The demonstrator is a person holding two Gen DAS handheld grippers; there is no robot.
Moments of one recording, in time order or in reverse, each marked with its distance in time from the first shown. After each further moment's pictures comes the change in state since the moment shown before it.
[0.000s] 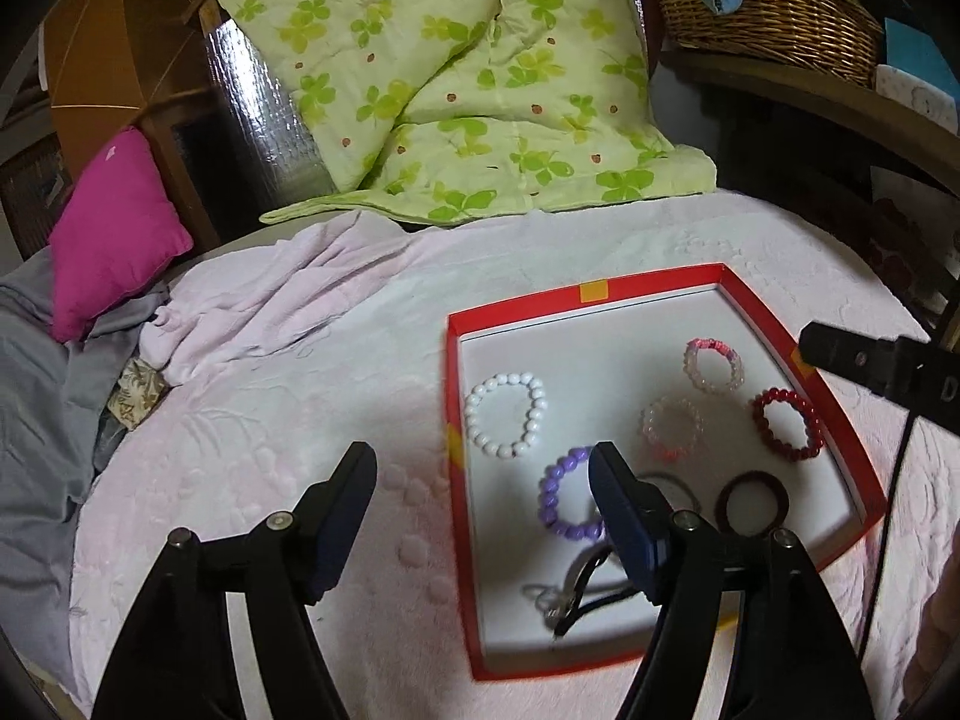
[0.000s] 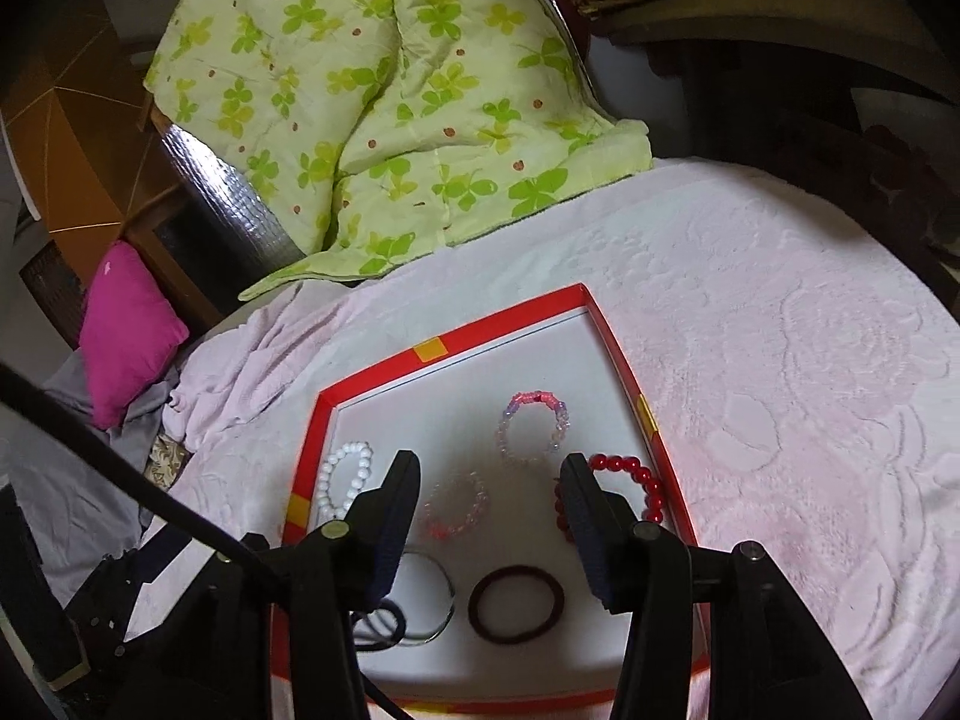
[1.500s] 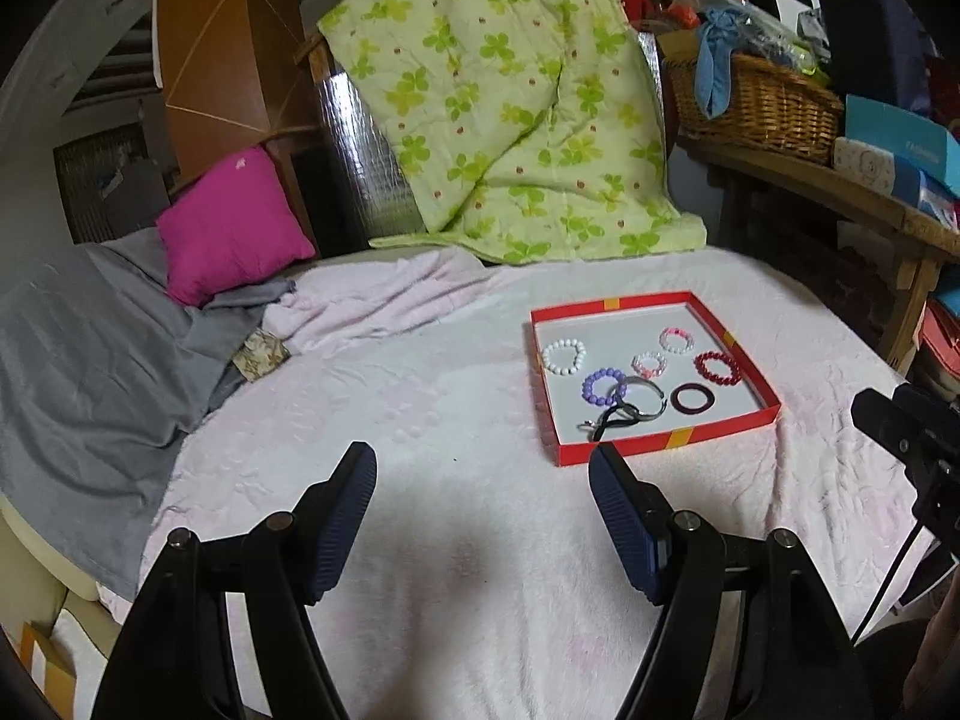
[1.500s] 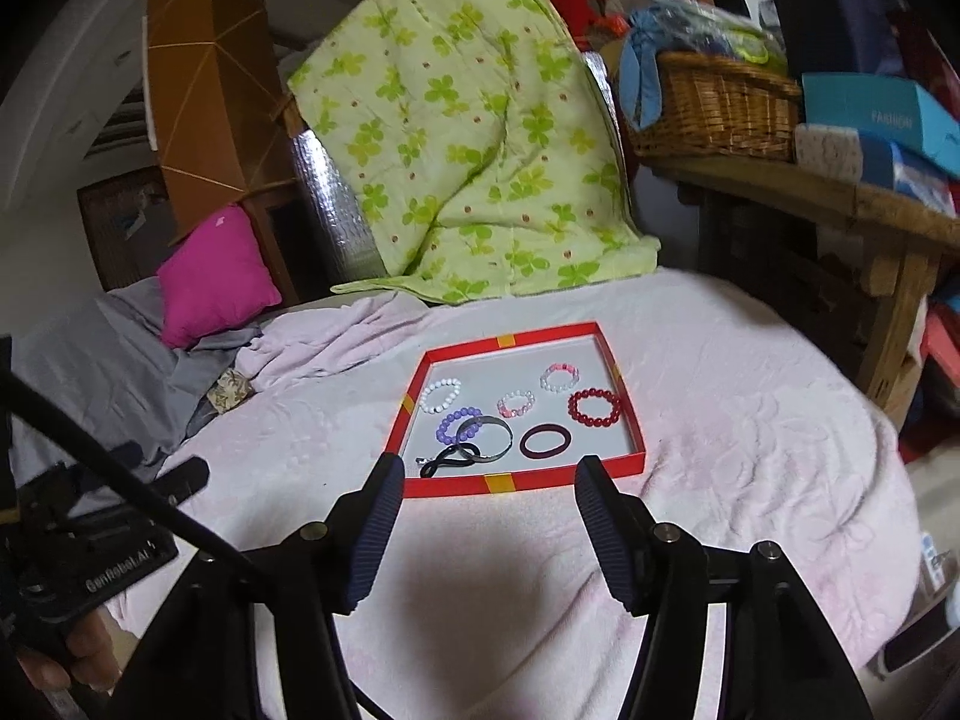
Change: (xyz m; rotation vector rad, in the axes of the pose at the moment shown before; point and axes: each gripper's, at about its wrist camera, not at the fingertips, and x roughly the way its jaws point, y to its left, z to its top) left arm -0.223 0.063 -0.108 -0.086 -0.145 0.058; right arm -0.225 0.055 -0.139 -0.252 -0.209 -0.012
